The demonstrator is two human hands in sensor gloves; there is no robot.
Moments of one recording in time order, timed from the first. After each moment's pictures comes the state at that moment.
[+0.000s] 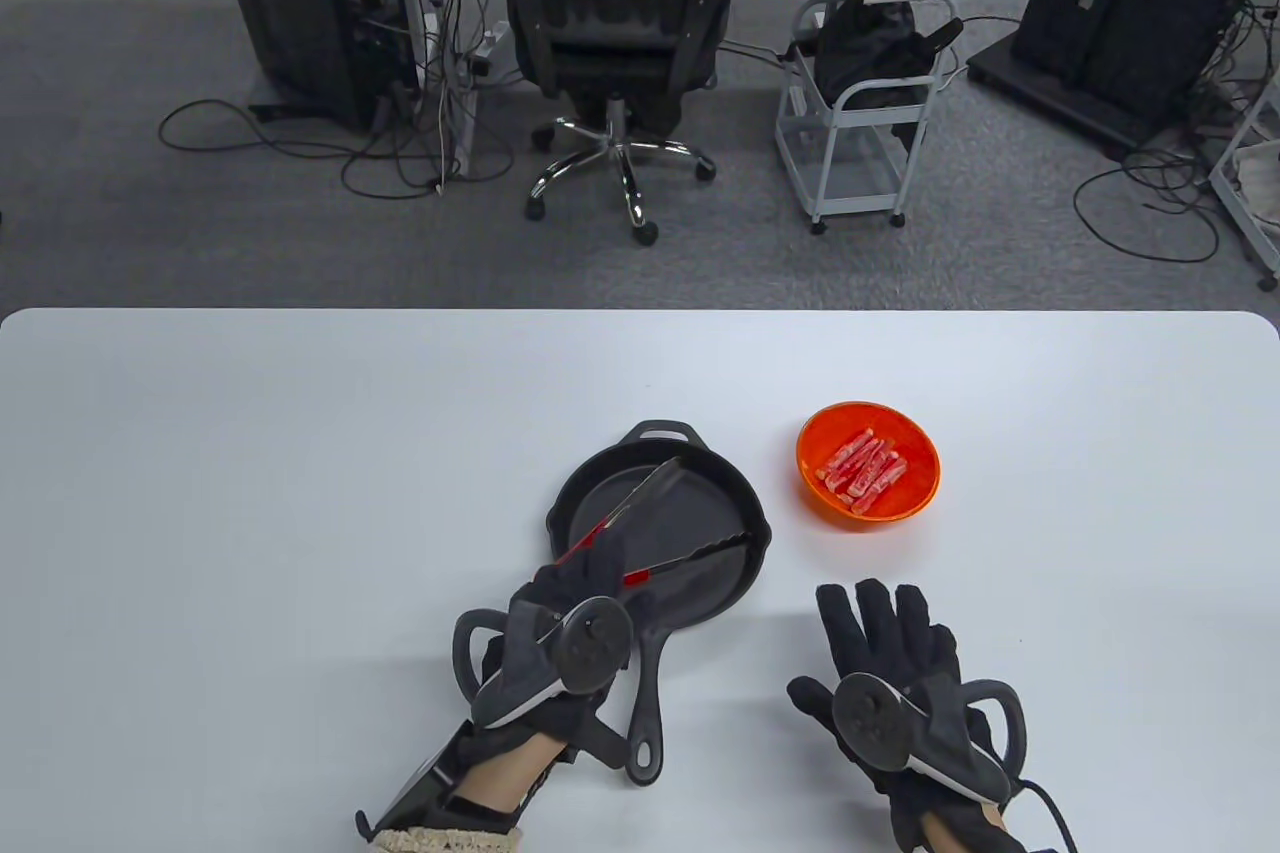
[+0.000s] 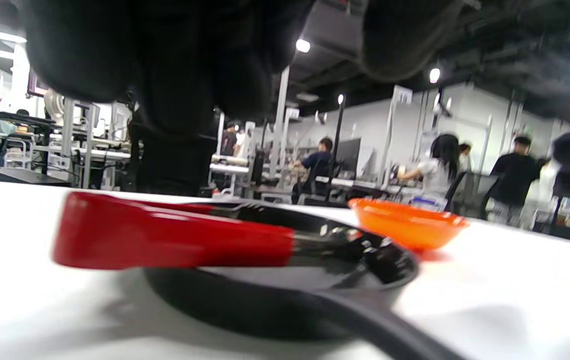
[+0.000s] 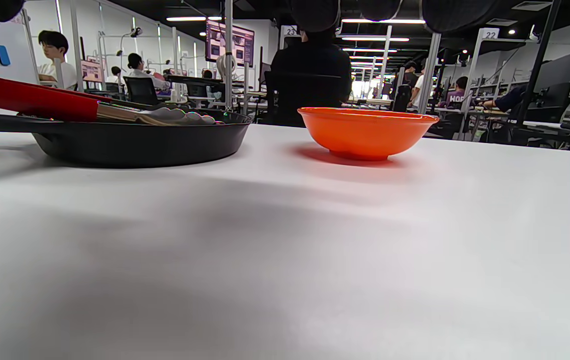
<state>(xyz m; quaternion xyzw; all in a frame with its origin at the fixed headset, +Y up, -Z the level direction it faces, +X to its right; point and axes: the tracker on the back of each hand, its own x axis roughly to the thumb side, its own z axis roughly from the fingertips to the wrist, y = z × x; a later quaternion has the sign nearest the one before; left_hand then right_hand) -0.098 -0.682 -0.299 0.03 -0.15 0.04 0.99 0.186 -0.718 -0.245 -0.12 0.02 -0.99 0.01</state>
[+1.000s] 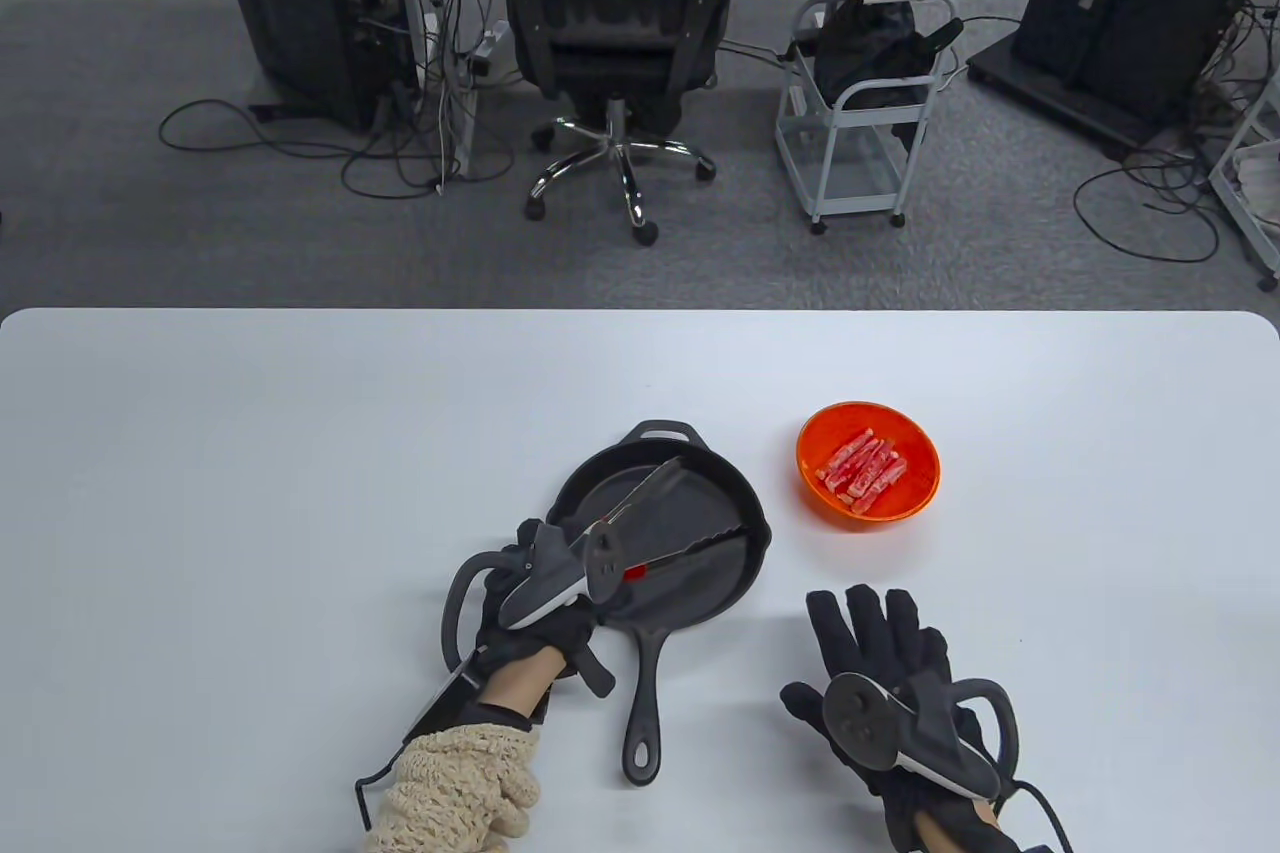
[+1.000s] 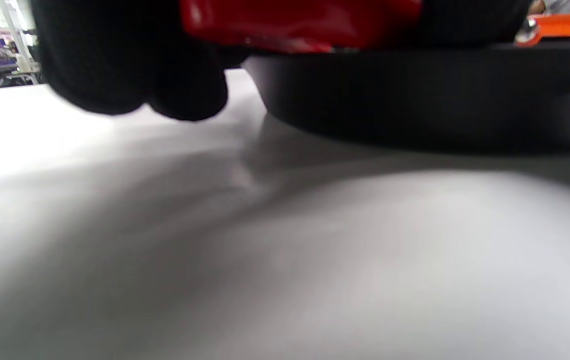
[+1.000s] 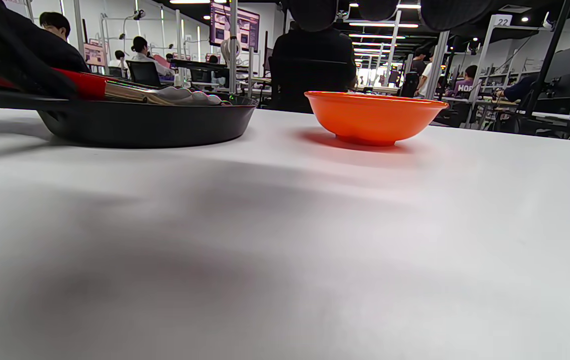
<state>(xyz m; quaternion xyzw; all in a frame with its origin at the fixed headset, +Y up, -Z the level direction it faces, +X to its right) -0.111 -0.747 -0.368 -0.13 -0.05 -0.05 0.99 0.181 -0.721 -0.246 -0.13 0.00 -0.99 0.02</state>
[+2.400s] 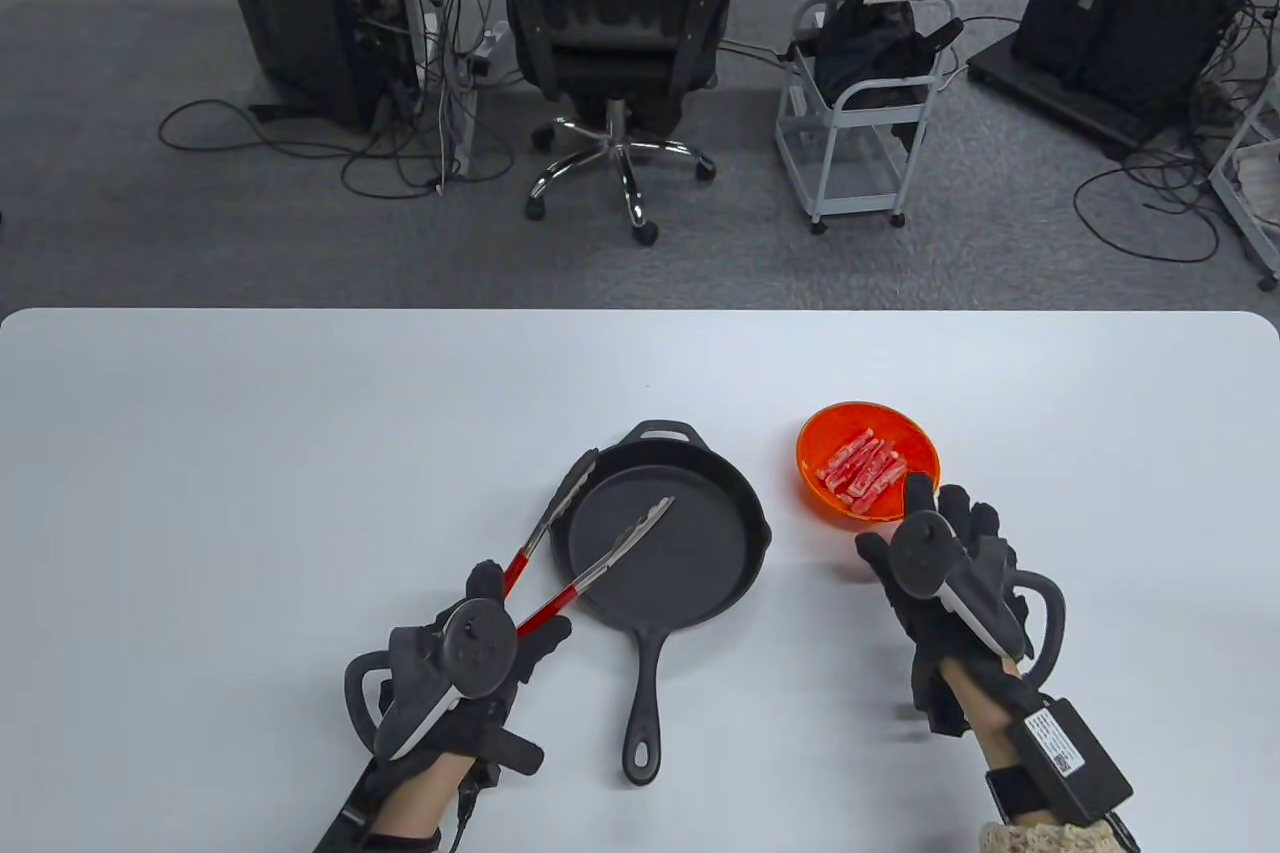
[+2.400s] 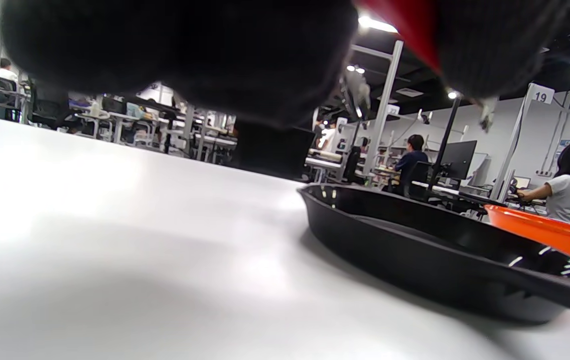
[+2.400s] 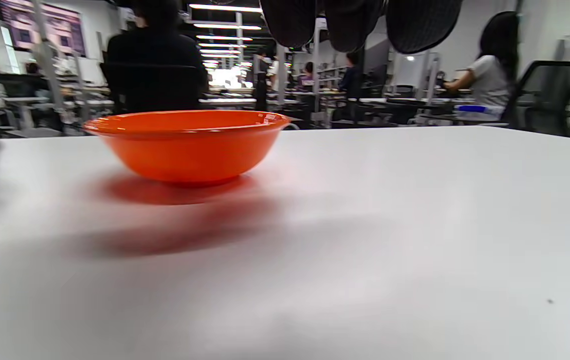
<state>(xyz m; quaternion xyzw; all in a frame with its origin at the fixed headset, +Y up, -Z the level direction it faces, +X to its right) -0.183 -0.705 -0.277 0.02 0.00 0.09 1.00 0.248 -0.707 -0.366 0.13 -0.01 -0.99 -0.03</state>
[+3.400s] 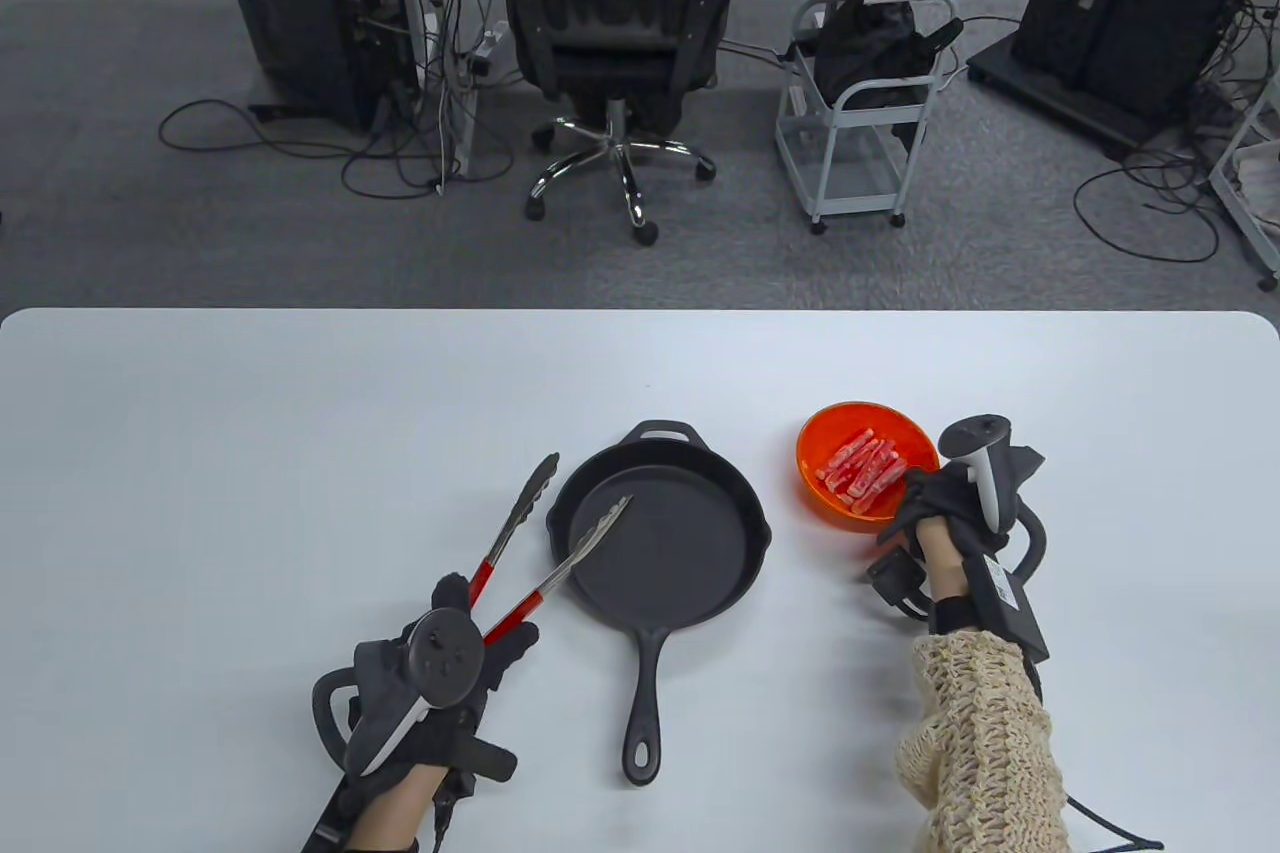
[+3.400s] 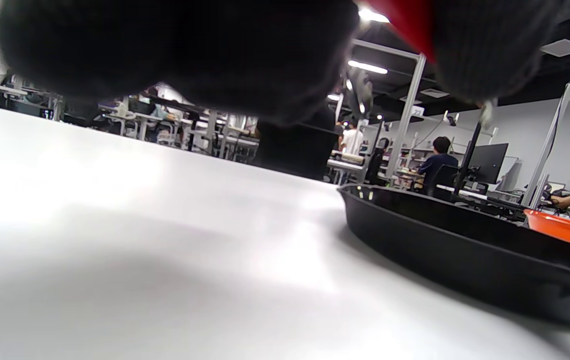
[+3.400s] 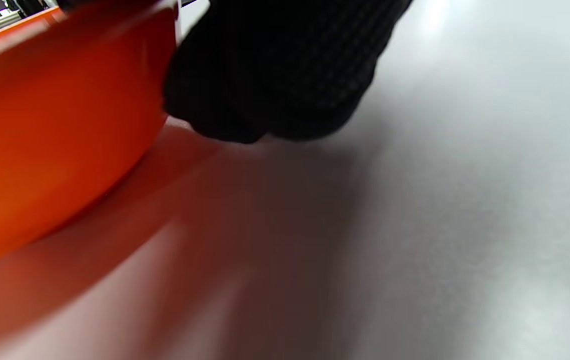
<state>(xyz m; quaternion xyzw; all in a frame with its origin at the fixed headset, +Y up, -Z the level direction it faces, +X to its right) -0.205 -0.713 -0.270 0.01 0.03 0.10 0.99 0.295 -0.757 -0.456 0.38 -0.13 -0.89 -0.23</state>
